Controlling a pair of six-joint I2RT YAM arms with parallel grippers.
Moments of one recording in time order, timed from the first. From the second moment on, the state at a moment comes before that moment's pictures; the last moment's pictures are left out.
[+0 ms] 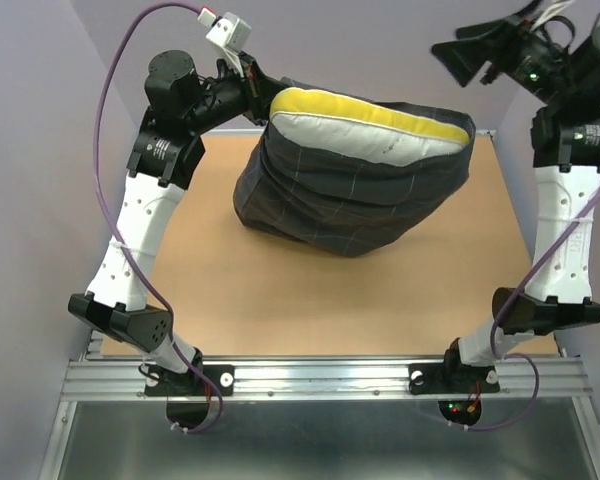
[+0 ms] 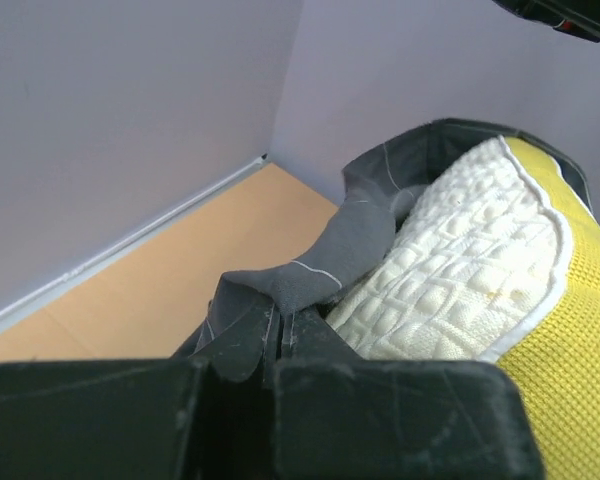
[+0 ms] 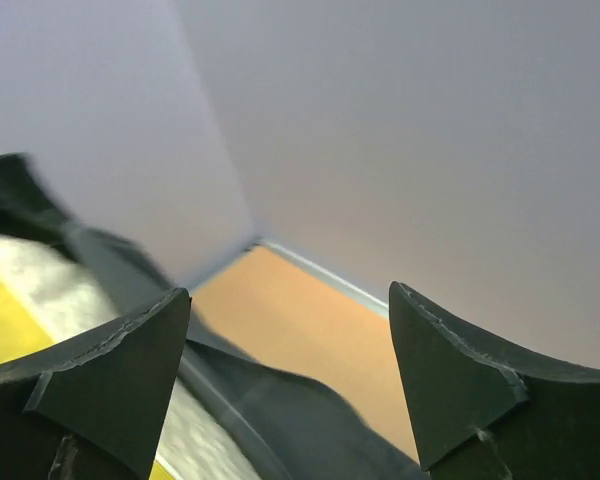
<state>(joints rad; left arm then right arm) -0.35 1.53 1.98 -0.36 0.61 -0.30 -0.15 1.62 2.27 -0.35 -0.85 0.42</state>
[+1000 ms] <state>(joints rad) -0.44 1.60 2.01 -0.52 0.50 -0.23 0.85 1.63 1.77 -0.25 0.25 -0.28</state>
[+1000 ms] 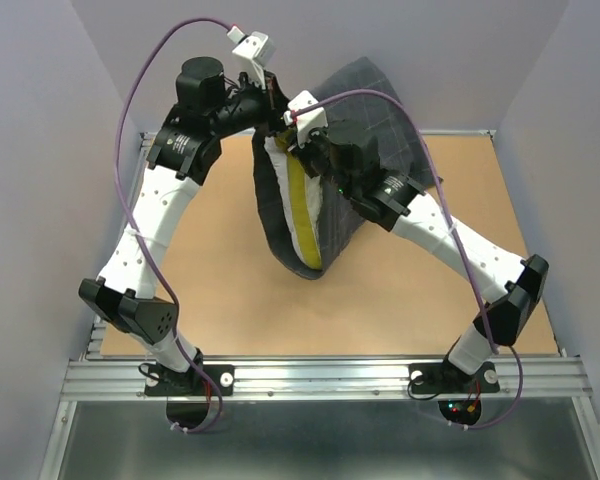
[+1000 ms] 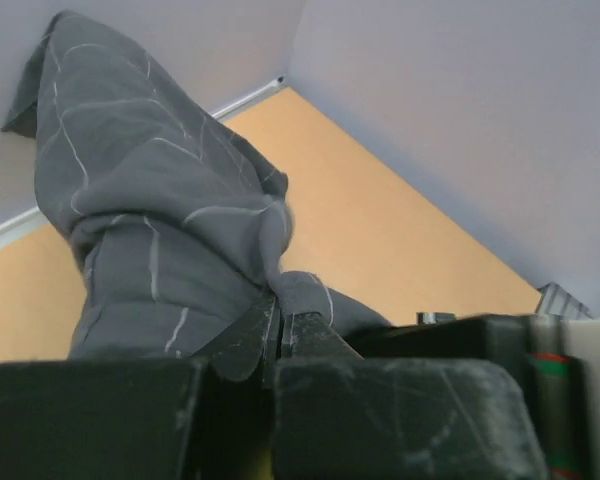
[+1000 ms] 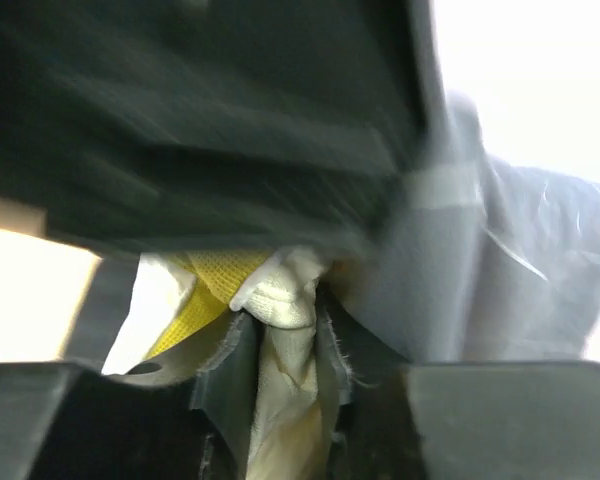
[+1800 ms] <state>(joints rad) -0.13 1.47 1.34 -0.50 0.61 0.03 0.72 1.57 1.41 -0.46 -0.11 -0.40</state>
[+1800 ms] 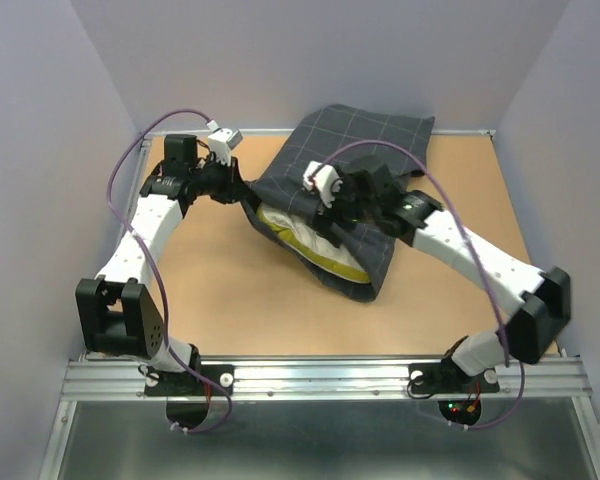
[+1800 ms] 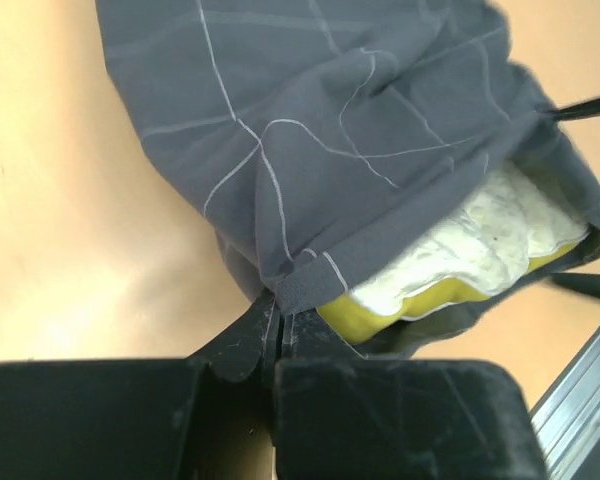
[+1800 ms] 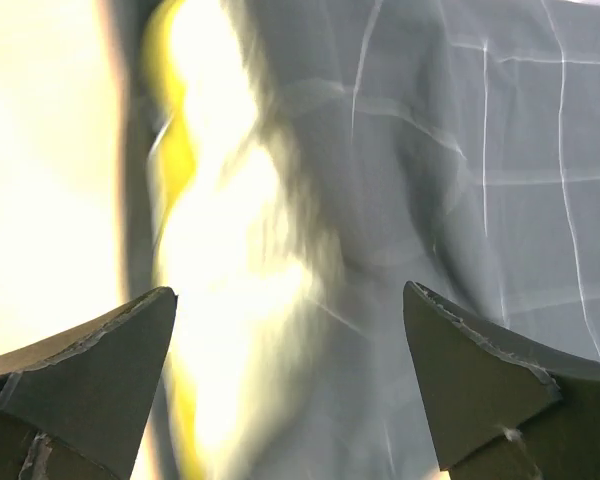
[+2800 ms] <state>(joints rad) -0.12 1.43 1.03 -0.51 0.55 0.36 0.72 1.26 0.83 -0.76 0.10 -0.36</state>
